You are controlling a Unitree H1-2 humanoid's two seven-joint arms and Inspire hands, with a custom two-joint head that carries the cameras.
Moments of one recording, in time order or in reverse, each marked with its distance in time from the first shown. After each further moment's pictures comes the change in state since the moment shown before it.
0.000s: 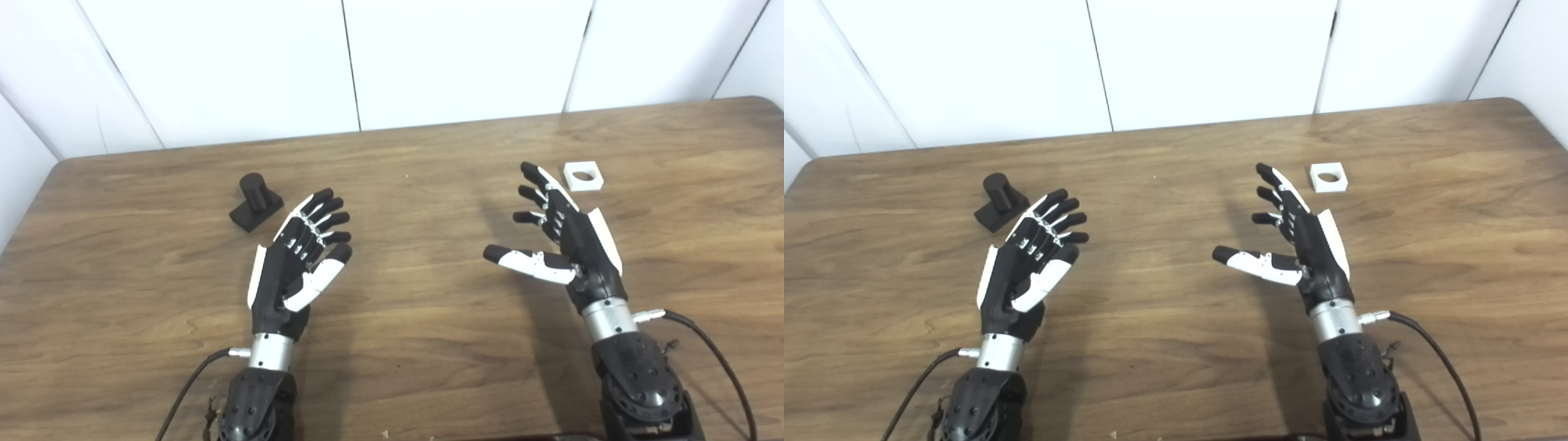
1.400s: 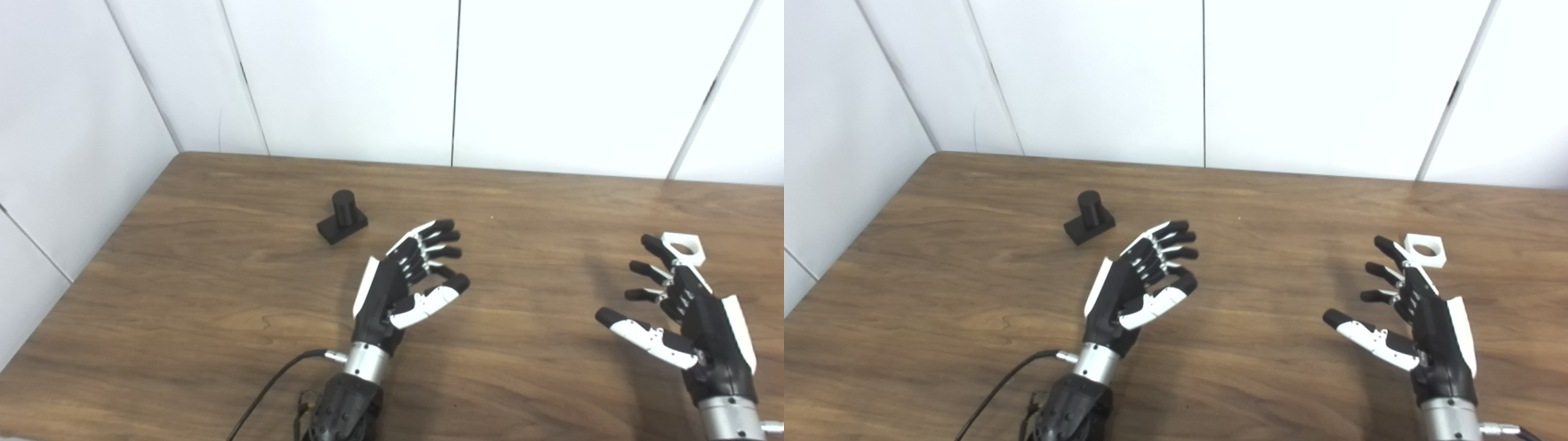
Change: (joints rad) left arm -0.007 -0.067 -0.019 -0.052 0.212 0.089 0.091; right arm 0.016 -0.063 -0.052 0.027 0.041 -0.059 0.002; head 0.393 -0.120
